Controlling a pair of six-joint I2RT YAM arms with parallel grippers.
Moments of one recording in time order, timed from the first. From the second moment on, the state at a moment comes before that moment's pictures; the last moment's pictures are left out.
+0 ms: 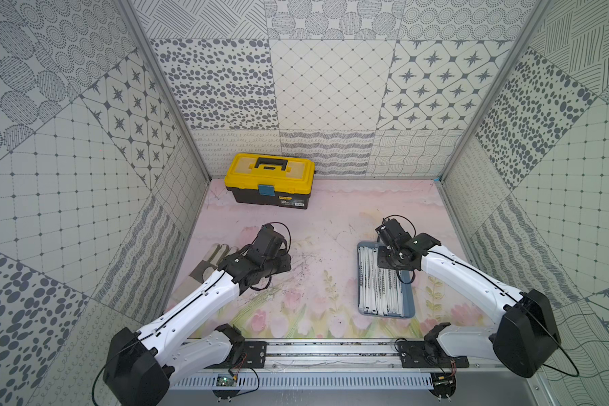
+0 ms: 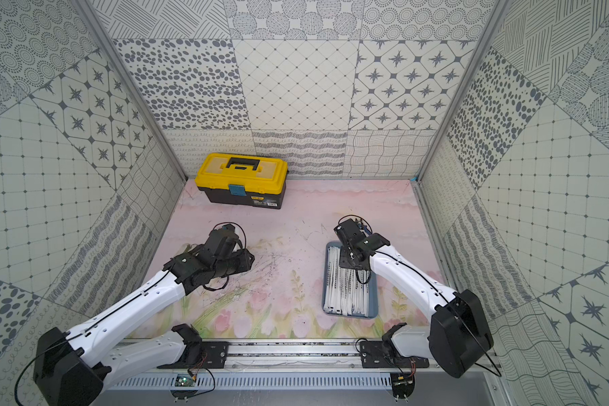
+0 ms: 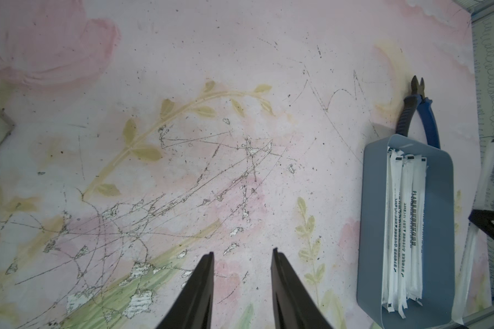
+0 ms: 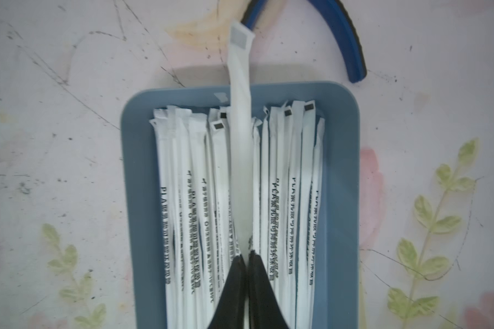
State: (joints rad) left arm -0.54 1.08 0.82 -0.64 -0.06 -0.69; right arm 0.53 1.32 0.94 -0.87 0.24 0.60
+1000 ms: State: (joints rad) left arm -0.54 0.92 0.70 -0.48 -0.26 -0.49; right arm 0.46 1.09 0.90 -0.67 0.28 0.48
